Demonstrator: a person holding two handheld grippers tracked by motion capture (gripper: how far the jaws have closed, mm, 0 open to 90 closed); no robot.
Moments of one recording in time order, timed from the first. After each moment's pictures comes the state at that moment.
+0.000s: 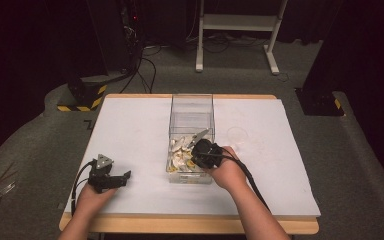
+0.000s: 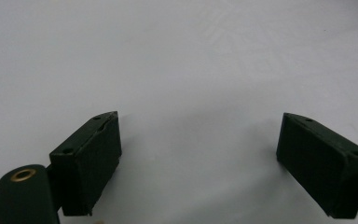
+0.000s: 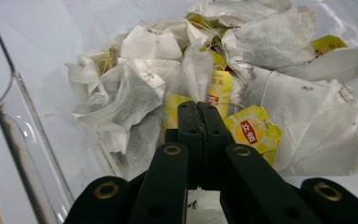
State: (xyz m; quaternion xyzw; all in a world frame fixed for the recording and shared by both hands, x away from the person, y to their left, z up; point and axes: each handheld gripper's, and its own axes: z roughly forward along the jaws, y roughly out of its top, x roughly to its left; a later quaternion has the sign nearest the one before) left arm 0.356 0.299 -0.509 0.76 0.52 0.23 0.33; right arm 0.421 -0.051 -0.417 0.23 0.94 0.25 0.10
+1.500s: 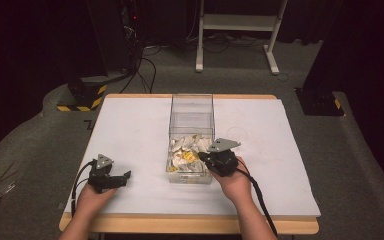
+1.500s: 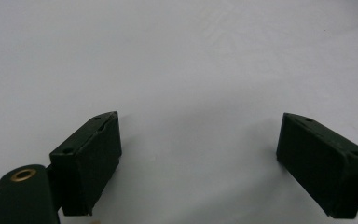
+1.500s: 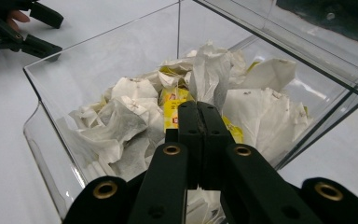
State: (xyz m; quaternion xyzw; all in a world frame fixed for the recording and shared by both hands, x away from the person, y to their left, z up) left arm 0.356 0.299 -0.509 0.76 0.52 0.23 0.33; right arm 0.392 -0.096 -0.425 0.29 0.85 0.42 0.16
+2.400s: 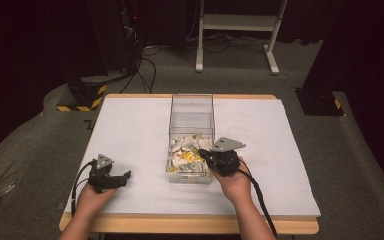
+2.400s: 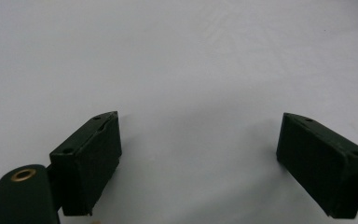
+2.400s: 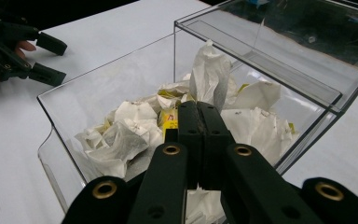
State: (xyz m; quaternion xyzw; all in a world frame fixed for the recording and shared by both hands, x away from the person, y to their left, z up) left arm 0.356 0.299 -0.510 0.76 0.52 0.23 0.33; right arm 0.387 -0.099 -0.415 0.30 0.82 0.45 0.18
